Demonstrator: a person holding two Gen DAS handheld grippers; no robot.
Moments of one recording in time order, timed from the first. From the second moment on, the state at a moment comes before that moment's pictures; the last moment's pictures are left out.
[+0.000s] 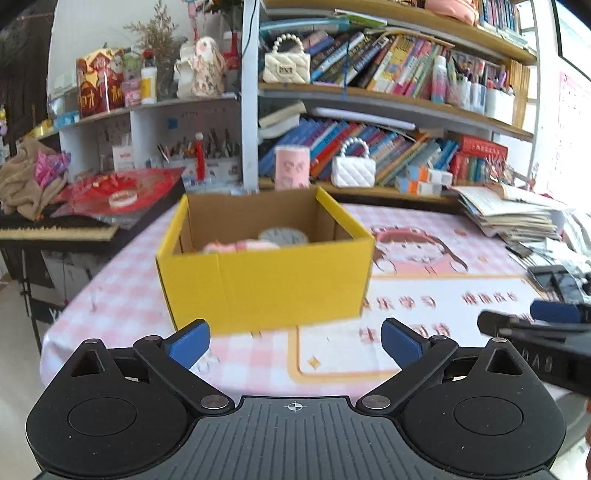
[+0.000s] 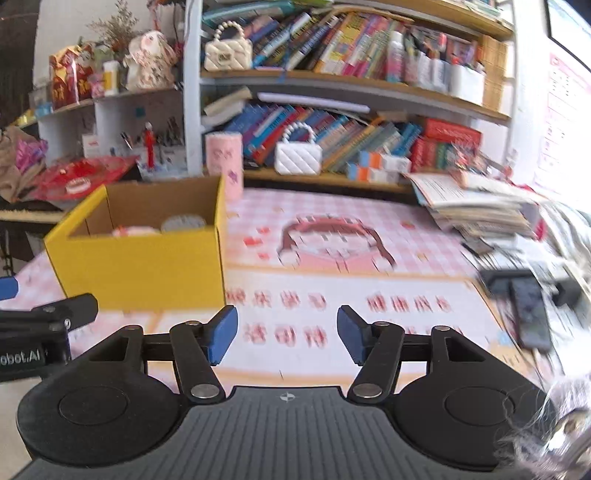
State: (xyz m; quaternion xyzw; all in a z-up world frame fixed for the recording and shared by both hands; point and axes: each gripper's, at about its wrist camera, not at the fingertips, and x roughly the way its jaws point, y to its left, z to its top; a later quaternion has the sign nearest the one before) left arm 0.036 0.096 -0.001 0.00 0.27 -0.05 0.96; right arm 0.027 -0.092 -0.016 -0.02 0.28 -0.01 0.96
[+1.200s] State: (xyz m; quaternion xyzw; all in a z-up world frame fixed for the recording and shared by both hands) left arm -0.015 0.041 -0.017 0.03 0.33 -0.03 0.94; right arm -0.044 -0.130 -0.033 0.00 0.32 -0.10 0.94
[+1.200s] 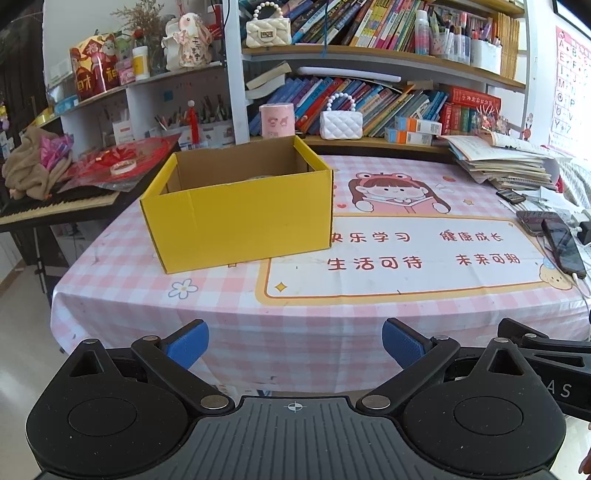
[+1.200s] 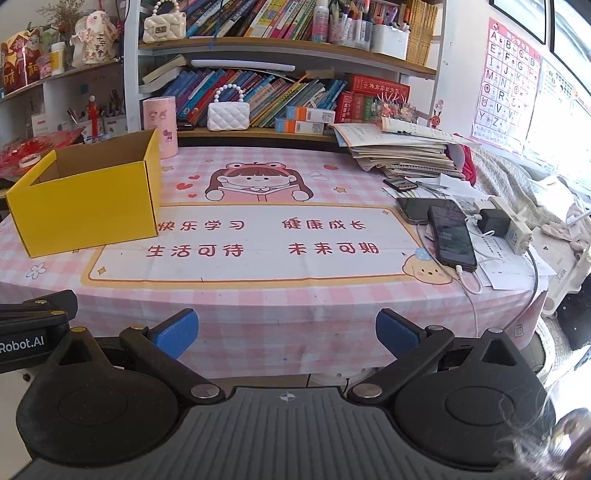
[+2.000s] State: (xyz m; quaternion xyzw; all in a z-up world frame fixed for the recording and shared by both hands) left arm -0.015 0.046 -0.020 0.04 0.34 -0.01 0.94; right arm -0.040 -0.123 -0.036 -0.01 0.33 -0.10 0.94
